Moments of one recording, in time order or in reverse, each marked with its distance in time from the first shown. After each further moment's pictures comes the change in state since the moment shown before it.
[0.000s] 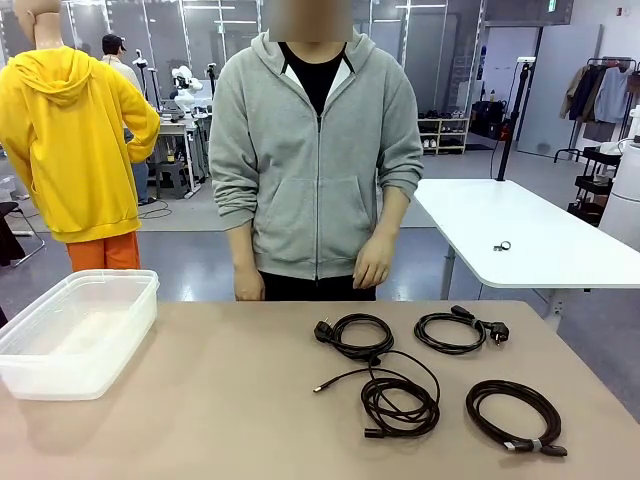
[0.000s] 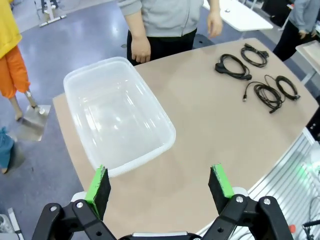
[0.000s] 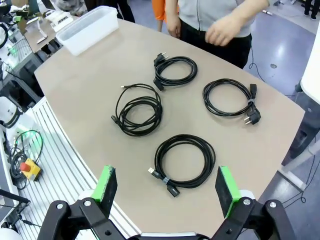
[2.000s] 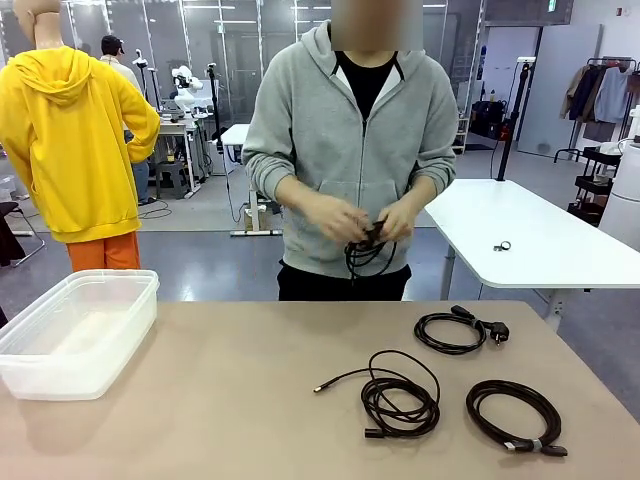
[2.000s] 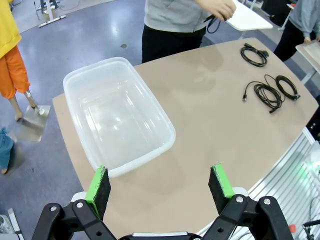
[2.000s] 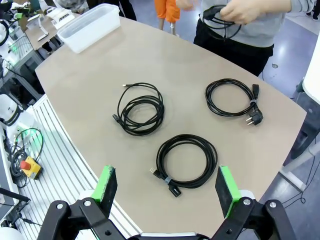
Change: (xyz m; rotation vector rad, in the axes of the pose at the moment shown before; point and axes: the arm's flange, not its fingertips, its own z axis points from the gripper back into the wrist) left arm 0.000 0.000 0.000 -0.001 0.000 -0.002; right arm 0.002 0.004 -0.002 0.004 0.008 0.008
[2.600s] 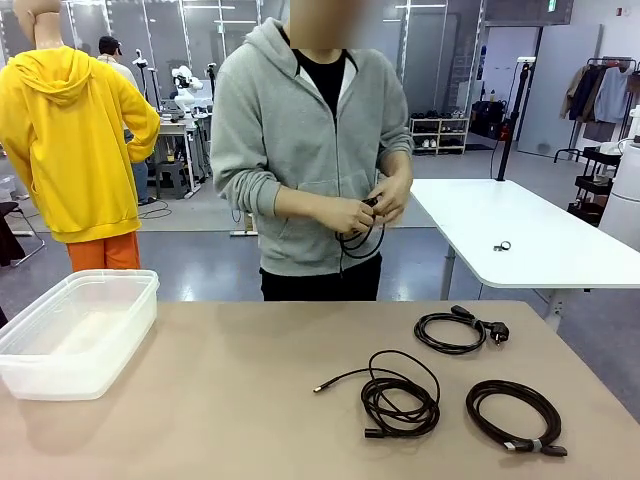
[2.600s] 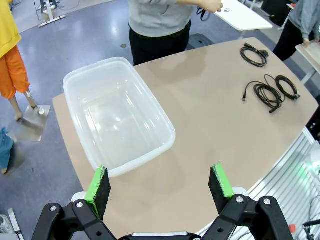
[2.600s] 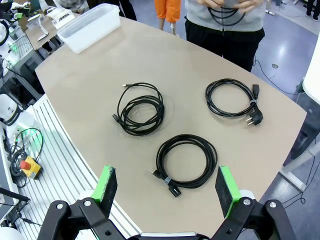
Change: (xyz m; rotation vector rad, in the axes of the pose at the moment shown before) left arm 0.000 0.000 0.000 0.000 0.000 0.000; right arm 0.000 0.000 -0.001 0.000 0.001 0.001
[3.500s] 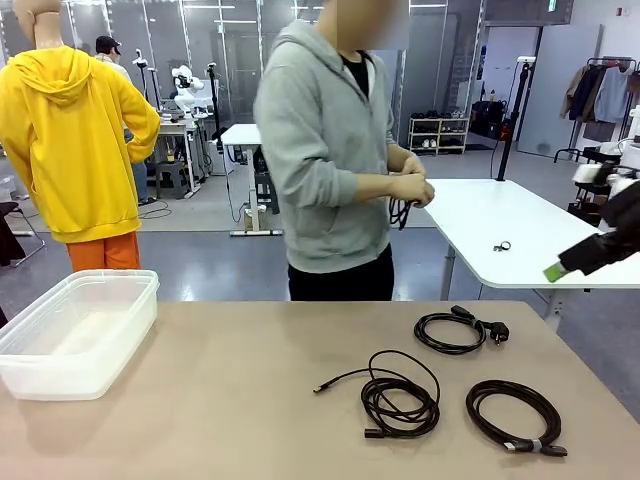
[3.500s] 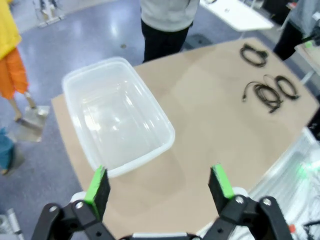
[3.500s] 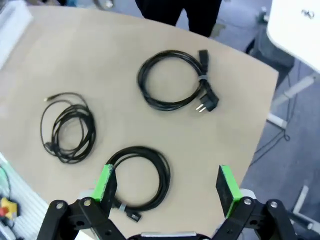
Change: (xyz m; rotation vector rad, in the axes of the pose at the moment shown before) left arm 0.000 0.000 0.000 0.000 -0.001 -0.001; right arm 0.087 -0.085 -0.135 -0.276 0.287 -0.231
